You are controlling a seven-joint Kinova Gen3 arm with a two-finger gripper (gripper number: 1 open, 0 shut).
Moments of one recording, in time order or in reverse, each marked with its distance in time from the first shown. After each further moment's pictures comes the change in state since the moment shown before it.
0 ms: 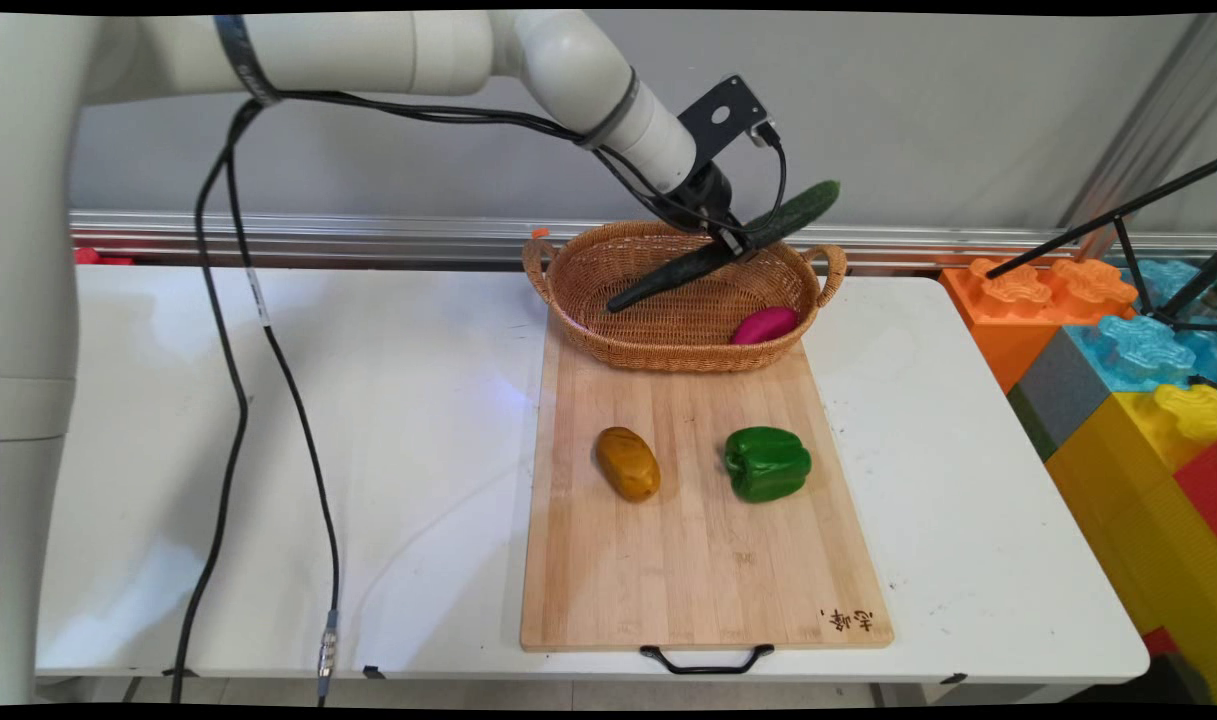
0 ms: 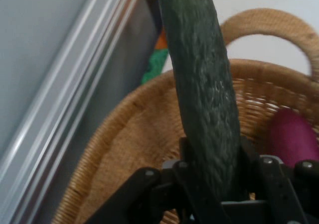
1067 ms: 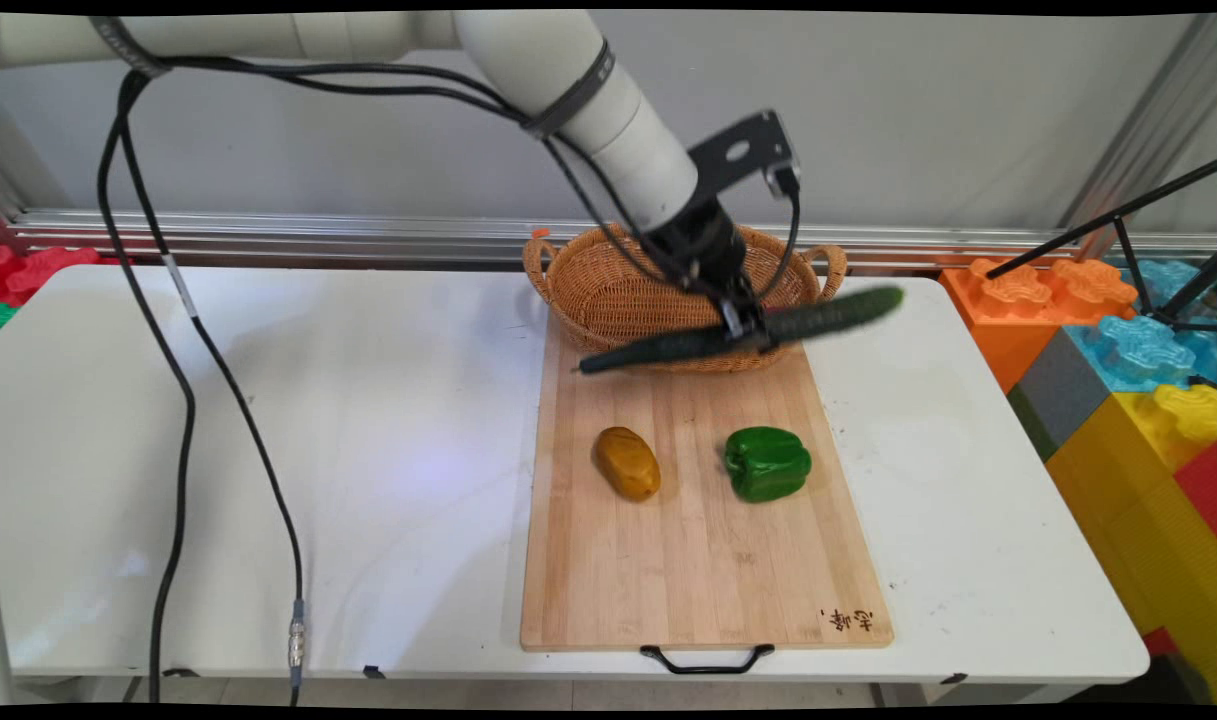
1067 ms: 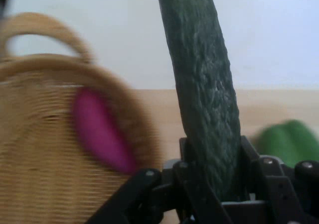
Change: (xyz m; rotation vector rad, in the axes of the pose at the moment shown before) arm 0.005 0.086 -0.097 -0.273 -0.051 0.160
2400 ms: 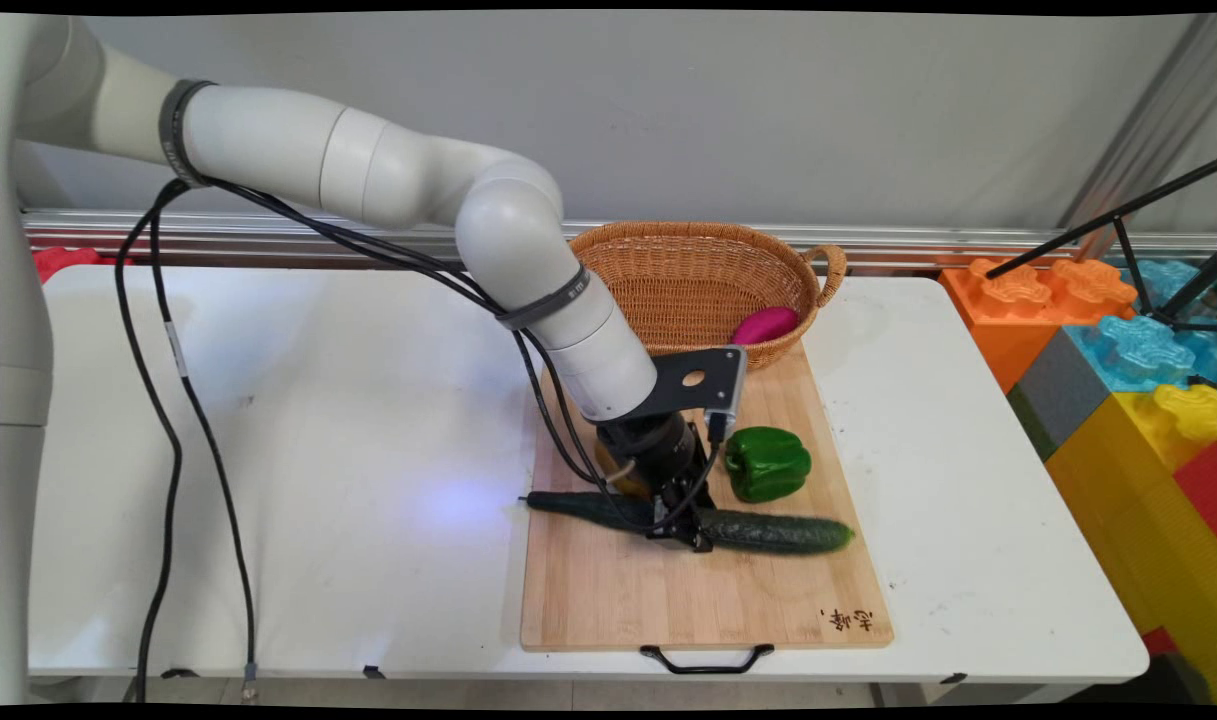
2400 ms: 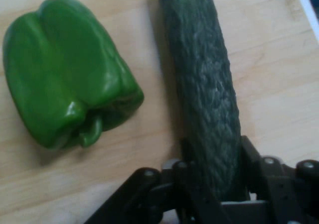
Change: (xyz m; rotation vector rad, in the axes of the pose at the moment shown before) arm -0.092 0.094 0.084 -0.293 -0.120 0.236
